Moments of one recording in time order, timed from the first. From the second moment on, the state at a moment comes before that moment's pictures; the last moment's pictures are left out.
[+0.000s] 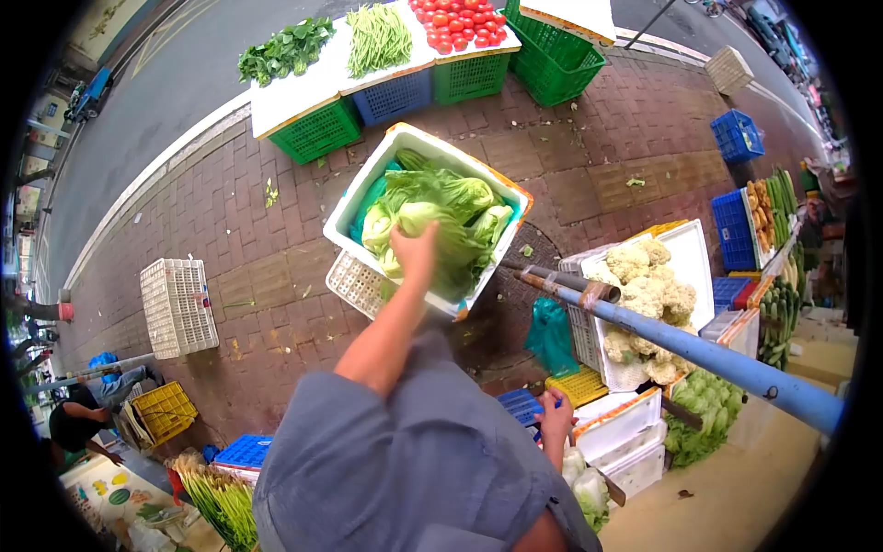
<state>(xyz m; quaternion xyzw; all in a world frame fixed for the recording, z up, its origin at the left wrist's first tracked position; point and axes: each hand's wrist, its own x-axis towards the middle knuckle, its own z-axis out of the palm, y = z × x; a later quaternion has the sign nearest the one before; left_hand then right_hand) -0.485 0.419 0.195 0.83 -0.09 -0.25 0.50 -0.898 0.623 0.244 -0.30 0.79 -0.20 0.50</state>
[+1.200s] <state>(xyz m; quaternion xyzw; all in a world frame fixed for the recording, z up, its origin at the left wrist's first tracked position) -0.655 0.555 0.332 0.21 -0.85 -0.37 0.31 -0.872 0.649 0.308 0.07 0.42 -0.45 0.79</state>
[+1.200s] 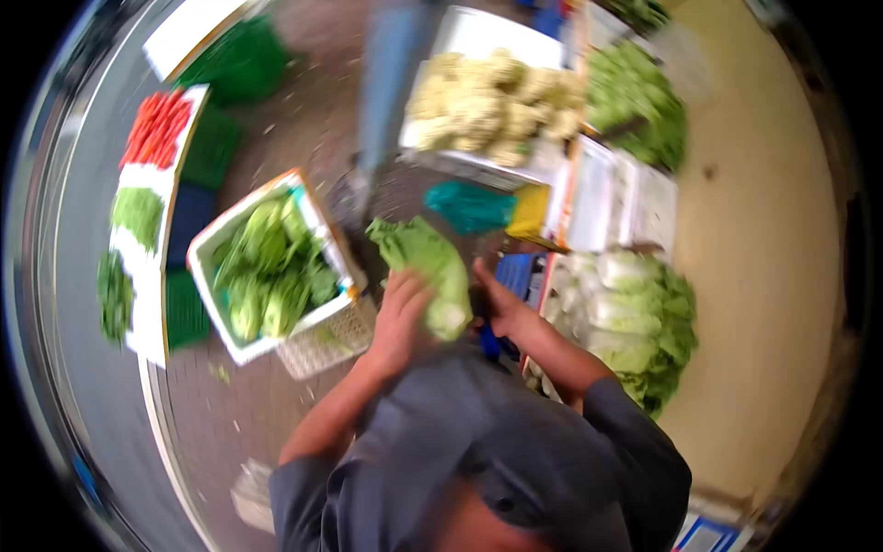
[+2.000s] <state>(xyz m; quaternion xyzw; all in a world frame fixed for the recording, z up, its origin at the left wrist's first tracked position) -0.889 0.598 0.299 0.00 -0.89 -0.46 -0.02 -0.991 1.141 0.425 0.18 0.52 -0.82 -0.15</state>
